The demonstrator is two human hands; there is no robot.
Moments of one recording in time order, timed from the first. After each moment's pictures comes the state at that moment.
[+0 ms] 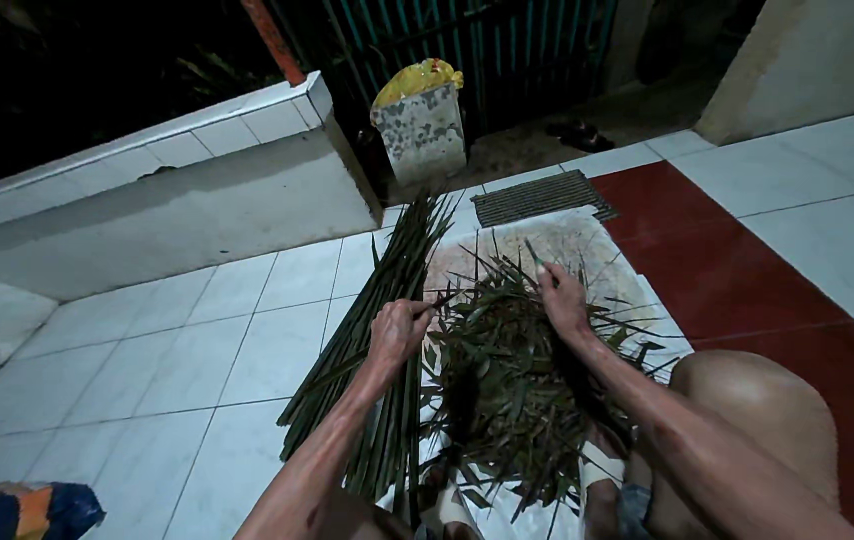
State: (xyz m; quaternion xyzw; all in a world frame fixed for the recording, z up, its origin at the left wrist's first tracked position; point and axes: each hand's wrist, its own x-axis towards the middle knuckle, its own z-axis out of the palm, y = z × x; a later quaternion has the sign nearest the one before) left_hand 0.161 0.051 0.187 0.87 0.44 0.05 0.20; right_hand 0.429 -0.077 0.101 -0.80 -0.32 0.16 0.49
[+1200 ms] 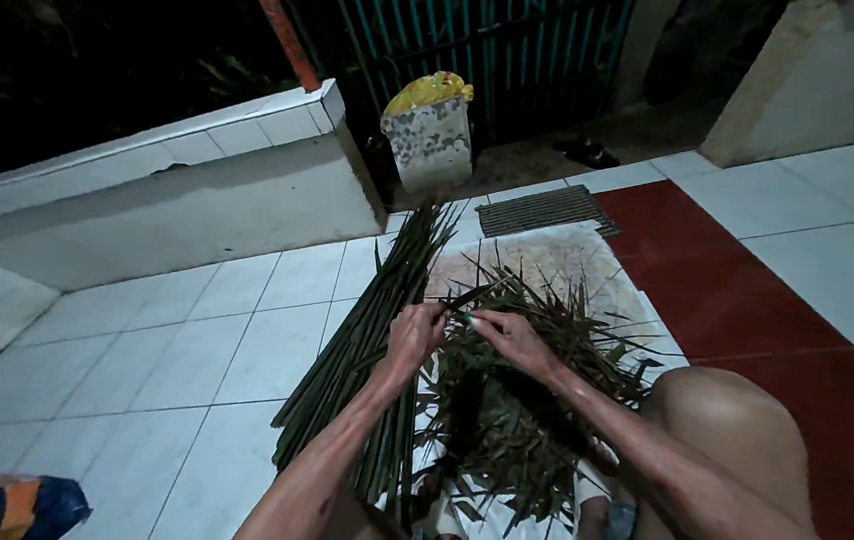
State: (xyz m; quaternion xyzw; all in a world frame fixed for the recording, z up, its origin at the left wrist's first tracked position) left_hand 0.186 0.041 0.180 0.89 0.42 0.03 0.17; right_hand 0.364 -0.080 0.126 -0.63 -0.54 0.34 0.44
